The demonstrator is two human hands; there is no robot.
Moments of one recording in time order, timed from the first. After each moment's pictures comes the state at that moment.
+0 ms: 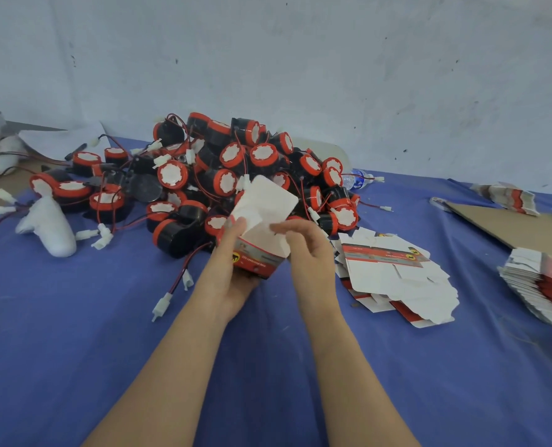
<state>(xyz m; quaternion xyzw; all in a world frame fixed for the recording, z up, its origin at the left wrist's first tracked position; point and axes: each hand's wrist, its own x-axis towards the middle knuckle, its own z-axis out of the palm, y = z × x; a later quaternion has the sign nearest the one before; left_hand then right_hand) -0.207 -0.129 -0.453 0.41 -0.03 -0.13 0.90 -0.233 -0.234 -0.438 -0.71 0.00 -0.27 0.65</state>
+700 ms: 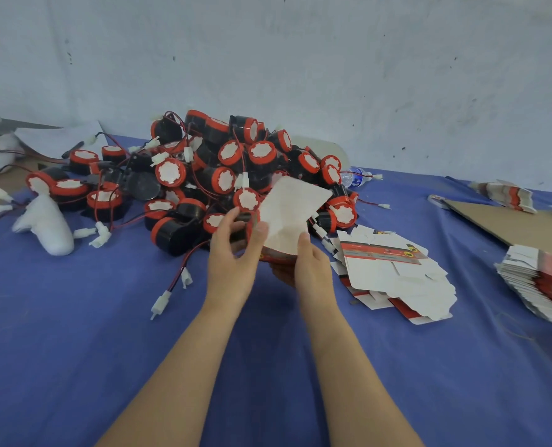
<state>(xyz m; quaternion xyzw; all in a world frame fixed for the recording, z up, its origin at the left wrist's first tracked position) -0.211 -0.141 -0.458 0.64 -0.08 0.12 0.76 -0.219 -0.243 -0.455 -0.69 0.17 -0.15 0.69</state>
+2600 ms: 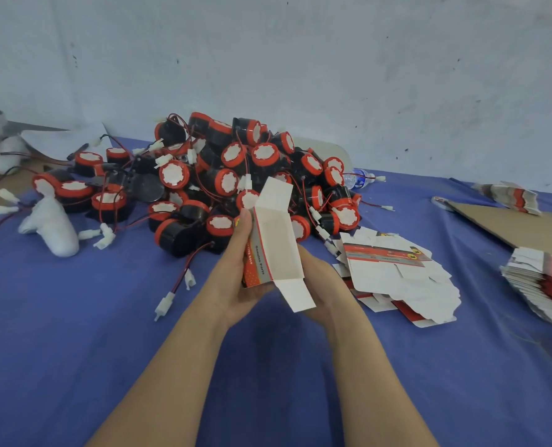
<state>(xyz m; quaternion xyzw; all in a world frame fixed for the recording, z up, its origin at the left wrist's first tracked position) -0.223 -0.128 -0.441 0.40 -0.09 -0.20 0.89 -0.230 -0.262 -0.446 -0.65 0.10 0.01 0.76</state>
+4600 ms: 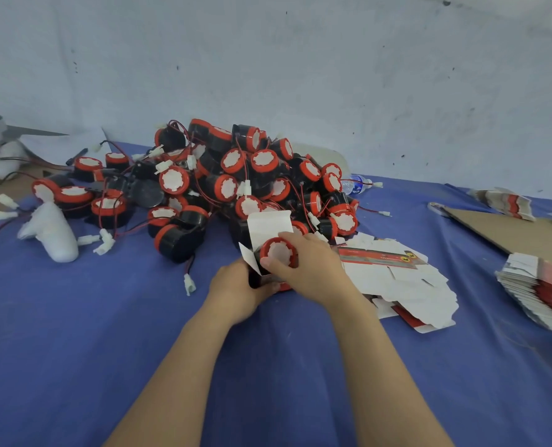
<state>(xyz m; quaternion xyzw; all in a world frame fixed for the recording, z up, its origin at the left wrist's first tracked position) -0.202 -0.124 -0.468 0.89 -0.15 0.00 0.42 -0.227 -0.262 -0.420 -0.97 -0.01 -0.10 0.21</state>
